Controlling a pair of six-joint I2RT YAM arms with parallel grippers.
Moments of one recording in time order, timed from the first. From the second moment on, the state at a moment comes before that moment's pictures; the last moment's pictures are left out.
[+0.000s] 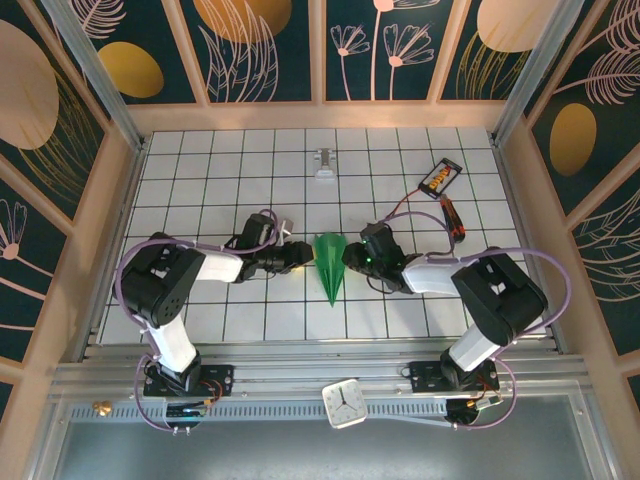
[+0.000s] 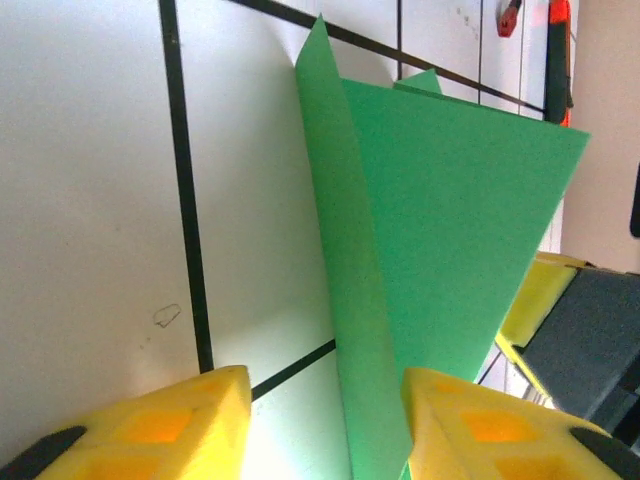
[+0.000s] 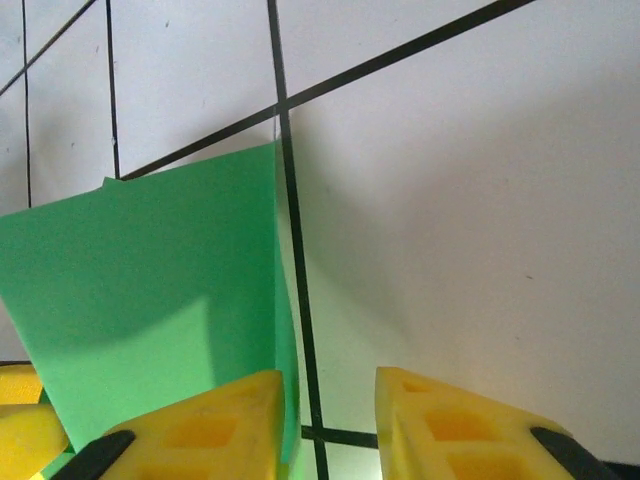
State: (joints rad) left arm -0.51 1.77 0.69 0.34 0.57 -0.87; right arm 0.65 1.58 0.60 0.20 -0.04 0.90
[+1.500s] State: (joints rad) left arm -0.02 1.45 0.24 0.99 -0.27 -0.15; right arm -0.04 1.56 0.18 1.16 0.06 0.17
